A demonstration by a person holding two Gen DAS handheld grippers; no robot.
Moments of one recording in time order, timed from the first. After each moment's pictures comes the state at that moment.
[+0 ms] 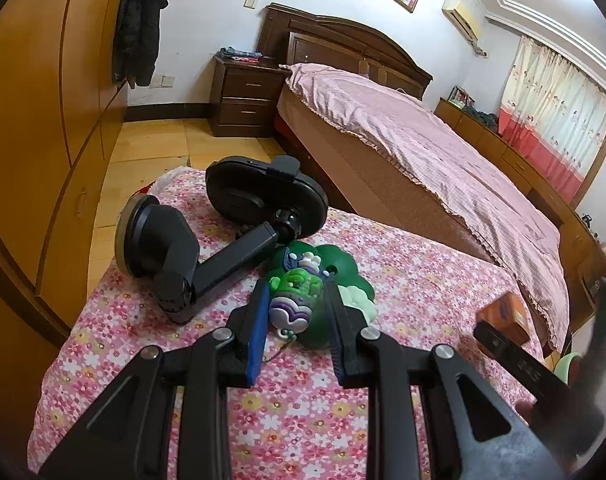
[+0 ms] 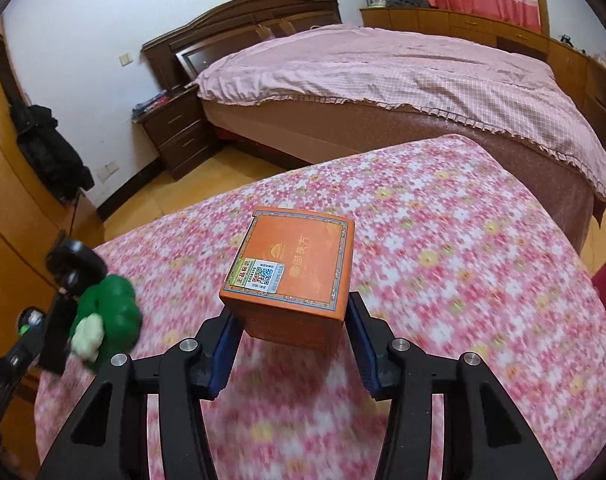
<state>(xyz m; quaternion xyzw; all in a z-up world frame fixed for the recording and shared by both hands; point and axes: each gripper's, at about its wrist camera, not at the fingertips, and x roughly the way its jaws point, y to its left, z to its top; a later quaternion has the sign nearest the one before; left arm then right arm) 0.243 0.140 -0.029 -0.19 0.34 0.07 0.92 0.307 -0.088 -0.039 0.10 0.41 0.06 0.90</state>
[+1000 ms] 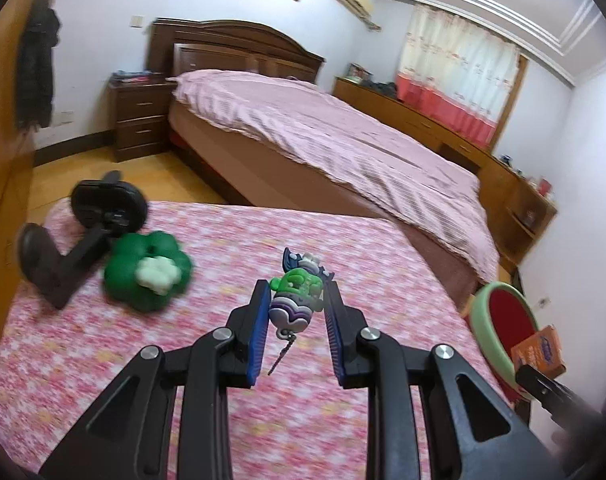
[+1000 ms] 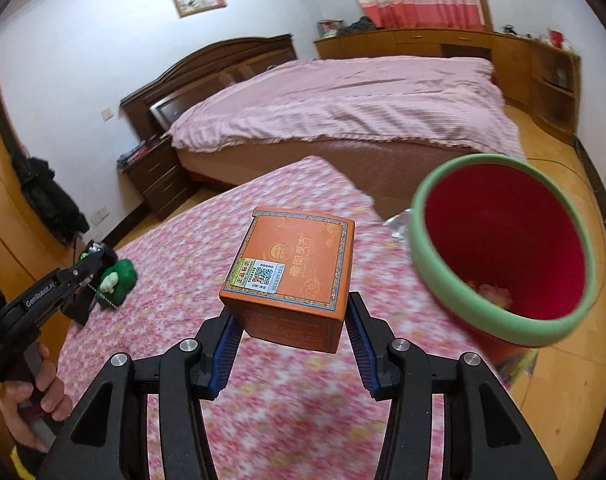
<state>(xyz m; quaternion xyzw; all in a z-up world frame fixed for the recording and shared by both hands) 0.207 0.023 0.012 -0.13 0.32 -0.11 0.93 0.127 -0.232 0.024 0.16 0.36 -0.01 0.92</state>
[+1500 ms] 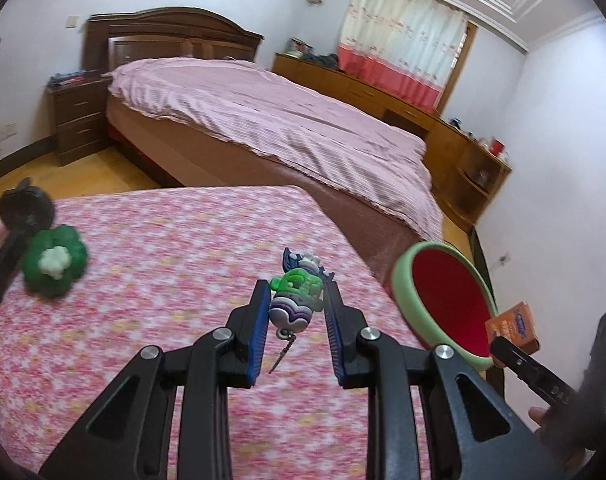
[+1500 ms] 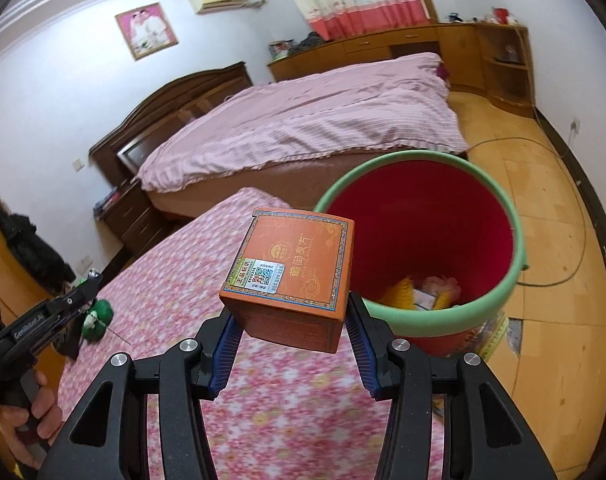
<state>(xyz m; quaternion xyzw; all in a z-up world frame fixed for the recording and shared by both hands) 0.189 -0.072 0.029 -0.10 0.35 -0.21 0.91 0.087 -0.317 0.024 0.22 0.32 -0.07 0.92</state>
